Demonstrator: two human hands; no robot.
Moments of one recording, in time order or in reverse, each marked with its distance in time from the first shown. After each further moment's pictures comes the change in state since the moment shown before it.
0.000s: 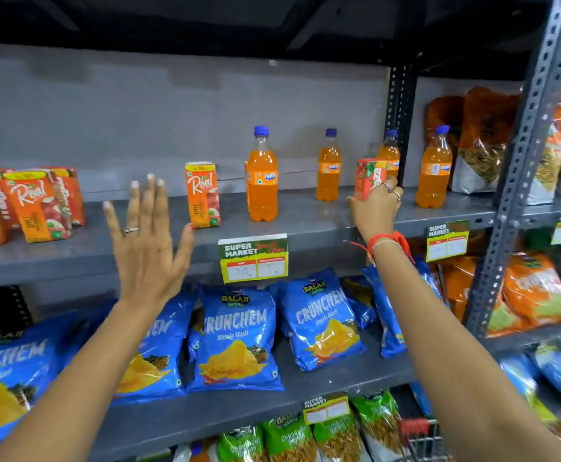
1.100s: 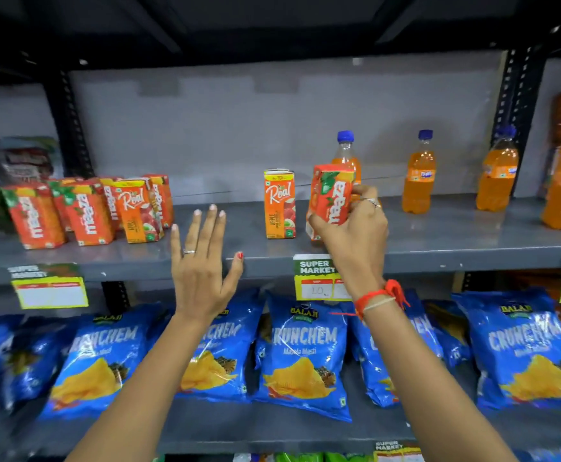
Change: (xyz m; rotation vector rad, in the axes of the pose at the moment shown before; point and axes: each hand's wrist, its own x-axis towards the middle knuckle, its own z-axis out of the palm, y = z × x) left_hand -0.014 -0.052 0.019 0.177 0.018 -0.006; right_hand -0.101 -0.091 0.065 0.361 -0.138 -0.281
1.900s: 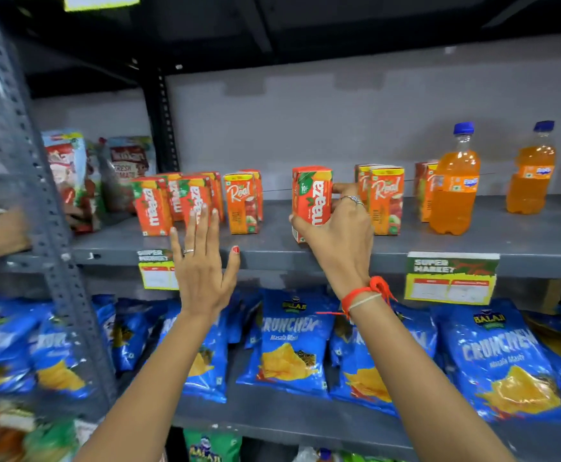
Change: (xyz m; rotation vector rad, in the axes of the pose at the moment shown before) left_hand -0.025 -0.143 -0.039 0.099 -0.048 -0.160; right_hand -0.070 -0.100 0.111 0.042 -0.140 -0.069
